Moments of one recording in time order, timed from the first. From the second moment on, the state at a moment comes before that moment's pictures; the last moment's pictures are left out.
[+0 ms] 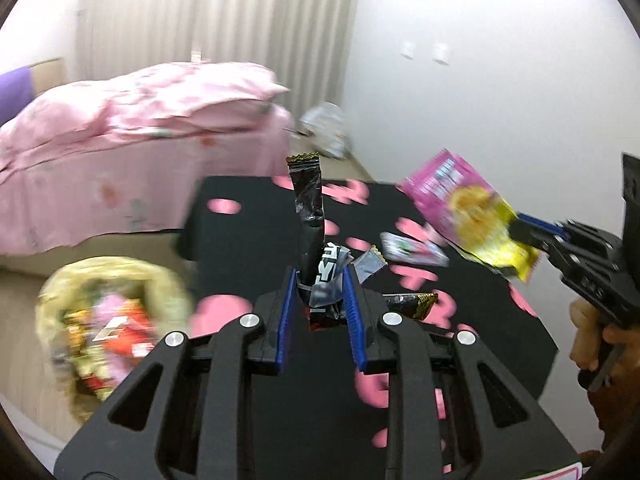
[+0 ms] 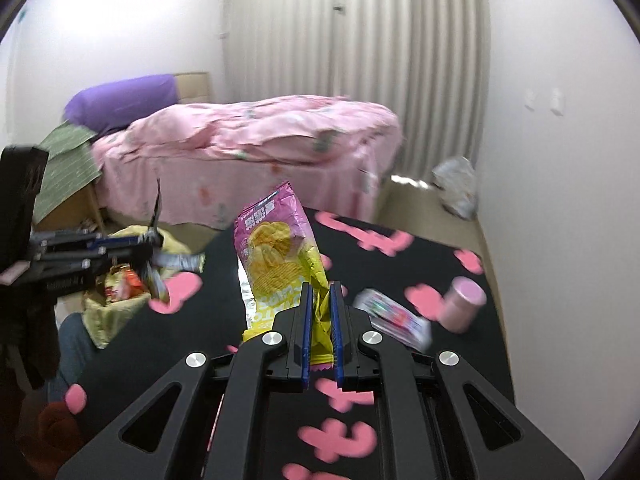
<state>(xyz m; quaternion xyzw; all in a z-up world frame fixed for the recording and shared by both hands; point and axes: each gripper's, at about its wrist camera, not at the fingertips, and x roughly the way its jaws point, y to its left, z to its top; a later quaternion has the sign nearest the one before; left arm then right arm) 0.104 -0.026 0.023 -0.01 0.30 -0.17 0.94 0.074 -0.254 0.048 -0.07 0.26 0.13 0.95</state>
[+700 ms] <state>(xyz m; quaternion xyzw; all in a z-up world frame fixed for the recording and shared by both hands) 0.099 0.189 -0.022 -0.17 0.30 0.05 0.94 0.188 -0.008 -0.016 -0.10 0.37 0.32 0.87</state>
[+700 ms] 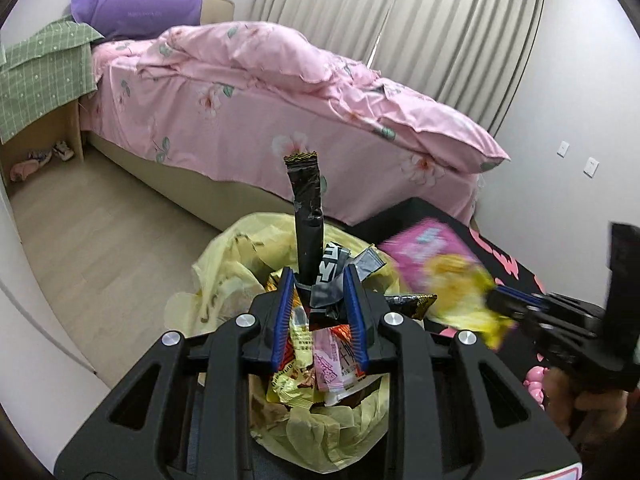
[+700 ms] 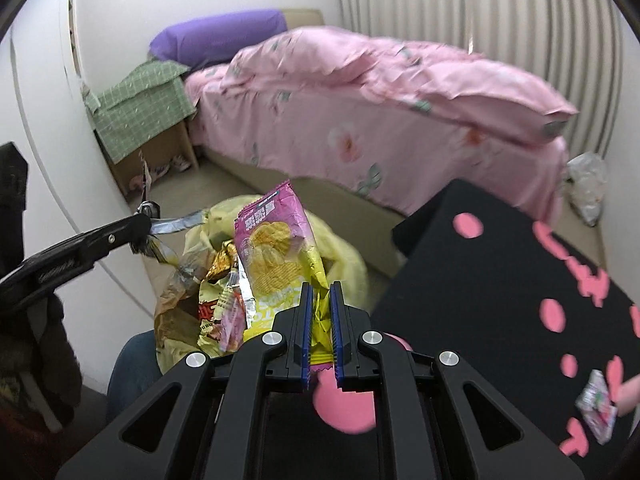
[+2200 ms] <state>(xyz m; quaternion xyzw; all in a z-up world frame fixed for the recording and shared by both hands) 0.118 -0.012 -0.051 -0.10 0.37 -0.15 0.91 0.245 -0.328 -0.086 -0.04 0.43 0.11 0.89</state>
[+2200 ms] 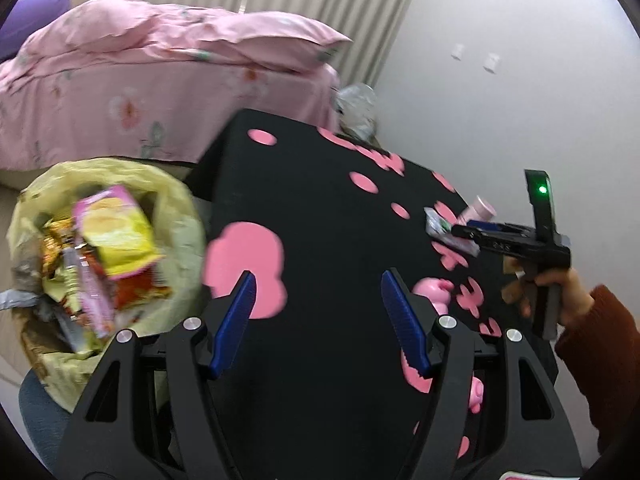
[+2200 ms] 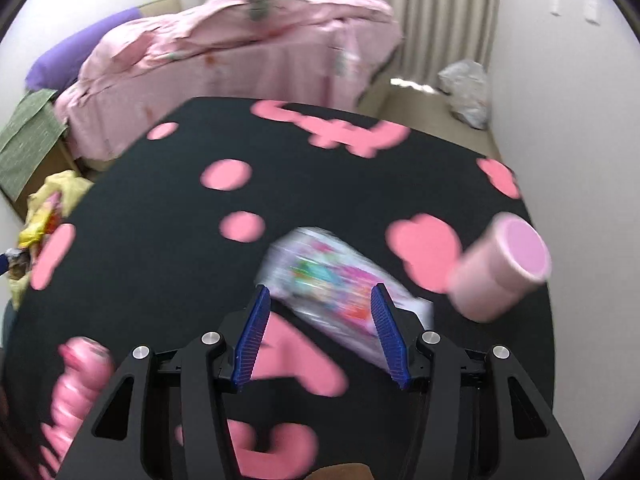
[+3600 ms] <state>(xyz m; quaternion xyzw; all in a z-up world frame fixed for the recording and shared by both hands) 0.103 -0.028 -0.050 -0.07 0.37 -0.15 0.91 0.177 -0.275 -0.044 -0.04 0.40 0.23 0.89</state>
